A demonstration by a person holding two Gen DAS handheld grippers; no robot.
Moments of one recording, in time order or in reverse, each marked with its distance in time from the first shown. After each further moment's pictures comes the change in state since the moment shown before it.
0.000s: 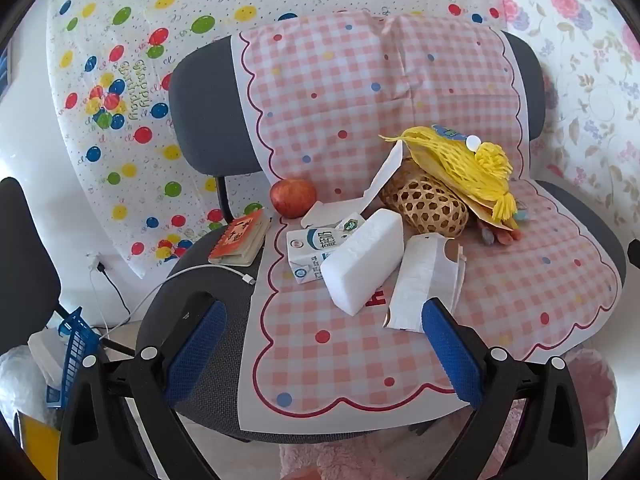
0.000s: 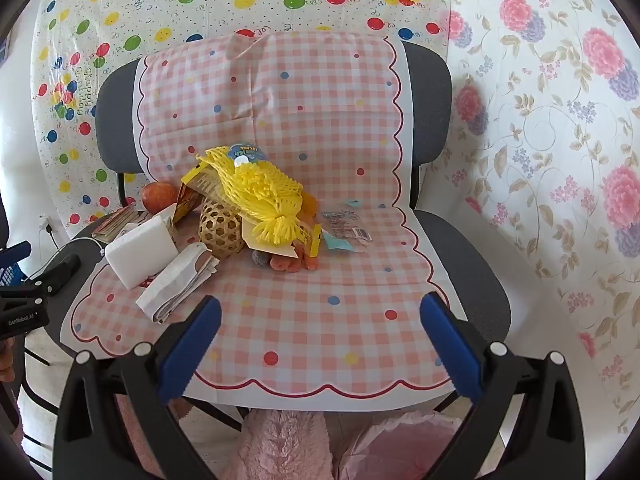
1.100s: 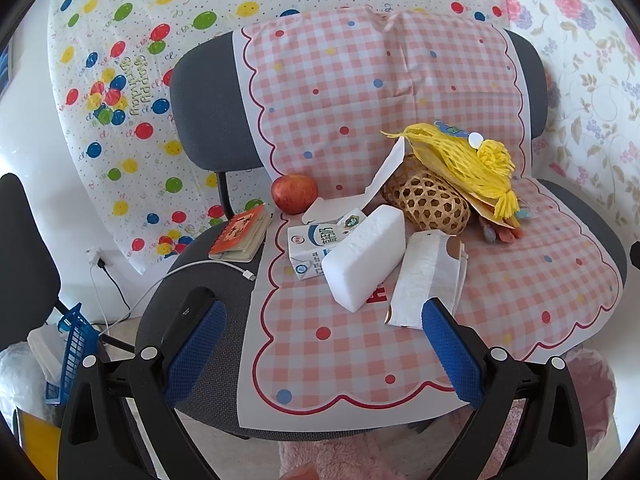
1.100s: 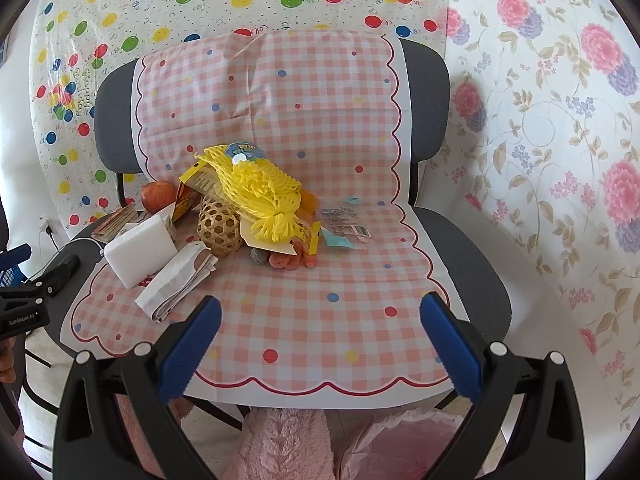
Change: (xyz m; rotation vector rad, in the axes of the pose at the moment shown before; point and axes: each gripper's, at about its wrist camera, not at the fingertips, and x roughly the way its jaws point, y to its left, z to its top) left arm 0.010 0.001 -0.008 -0.006 0.005 -0.001; right arm 0.002 0.000 -0.002 0.003 0.004 0.002
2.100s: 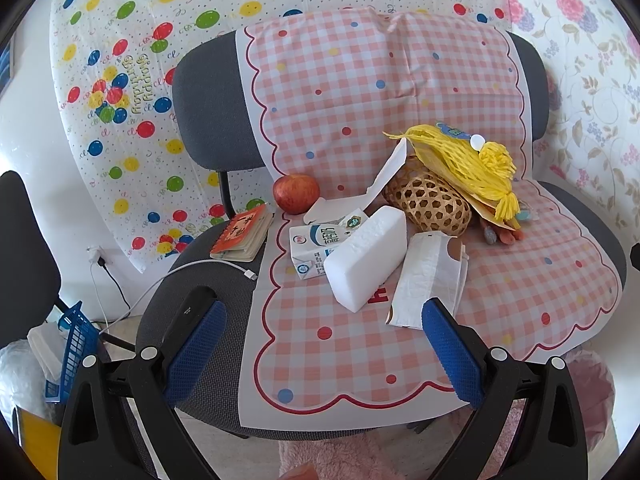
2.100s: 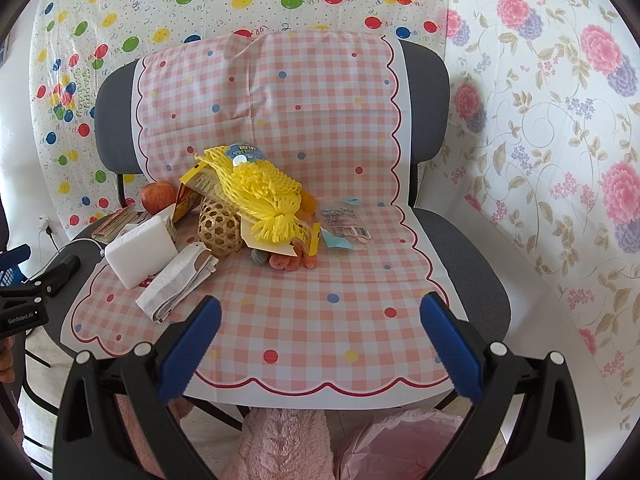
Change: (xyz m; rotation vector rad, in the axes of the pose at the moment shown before) left arm -0.002 0.002 0.003 -0.003 0.004 -0.001; right arm 0.000 0.001 0.001 0.002 -0.002 -0.008
